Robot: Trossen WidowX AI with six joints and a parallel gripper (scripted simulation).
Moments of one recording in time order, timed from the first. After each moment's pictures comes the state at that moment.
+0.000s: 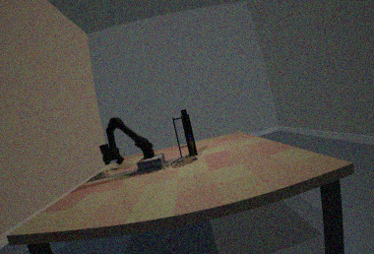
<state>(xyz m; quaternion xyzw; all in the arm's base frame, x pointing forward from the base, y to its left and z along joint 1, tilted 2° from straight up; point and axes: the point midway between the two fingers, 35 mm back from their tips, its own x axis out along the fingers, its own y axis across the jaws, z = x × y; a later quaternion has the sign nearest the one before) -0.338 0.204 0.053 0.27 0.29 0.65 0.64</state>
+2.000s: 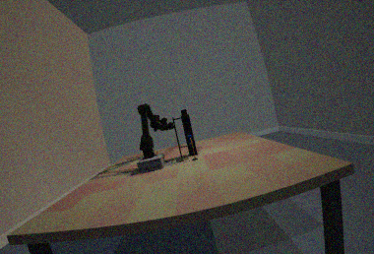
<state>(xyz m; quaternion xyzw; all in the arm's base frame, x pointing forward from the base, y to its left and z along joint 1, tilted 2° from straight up) 0.144 0.478 0.175 -0.03 0.10 0.35 0.93</state>
